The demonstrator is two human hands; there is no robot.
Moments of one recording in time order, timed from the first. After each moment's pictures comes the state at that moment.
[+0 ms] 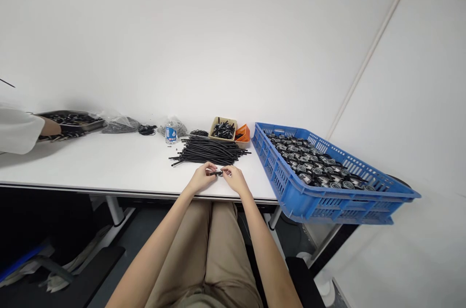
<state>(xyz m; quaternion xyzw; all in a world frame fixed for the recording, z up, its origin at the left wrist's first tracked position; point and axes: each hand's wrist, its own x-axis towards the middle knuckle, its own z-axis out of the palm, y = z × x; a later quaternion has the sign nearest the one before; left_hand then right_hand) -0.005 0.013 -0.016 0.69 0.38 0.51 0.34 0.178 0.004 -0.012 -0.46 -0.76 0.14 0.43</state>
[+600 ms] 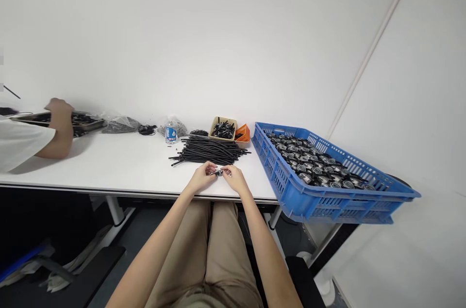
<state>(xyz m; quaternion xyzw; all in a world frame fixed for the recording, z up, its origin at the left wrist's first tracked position) -0.004 0.016 -0.018 0.69 0.39 0.51 0.34 0.178 0.002 -0.010 -0.46 -0.76 0.14 0.43</state>
